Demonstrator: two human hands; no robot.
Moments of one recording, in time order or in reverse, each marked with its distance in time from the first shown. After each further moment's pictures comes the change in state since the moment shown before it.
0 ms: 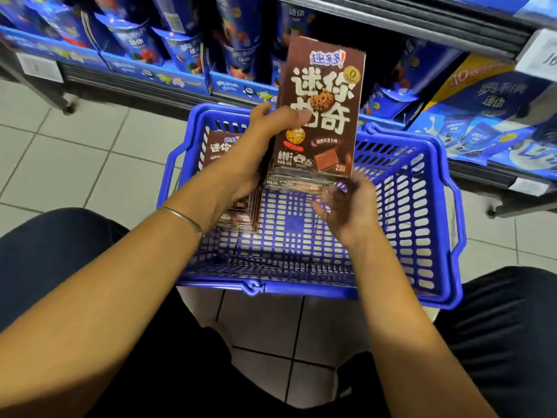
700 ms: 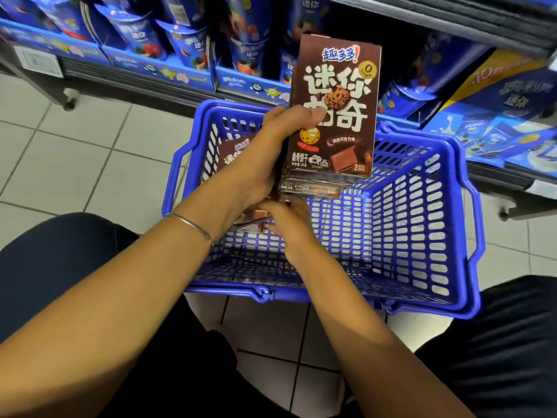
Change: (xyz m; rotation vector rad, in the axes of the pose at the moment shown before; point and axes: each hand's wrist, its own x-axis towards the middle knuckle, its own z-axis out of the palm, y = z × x) left_hand -0.005 0.005 0.009 -0.116 -0.010 -0.081; right_hand -0.006 0.074 0.073 -0.518 -0.003 -0.043
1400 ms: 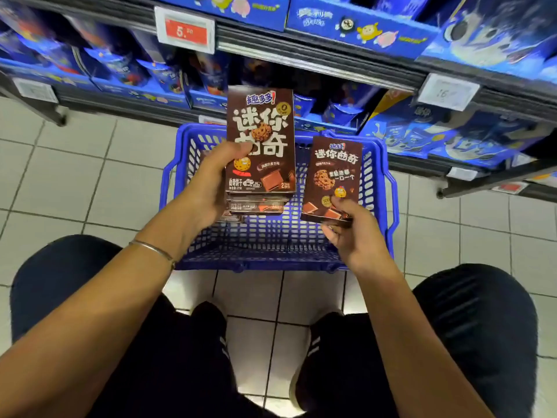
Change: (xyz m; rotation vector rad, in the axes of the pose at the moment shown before) left_hand -0.064 0.022 0.011 0.058 0.112 -0.102; right_hand -0.108 -0.064 -0.158 0.471 0.197 0.158
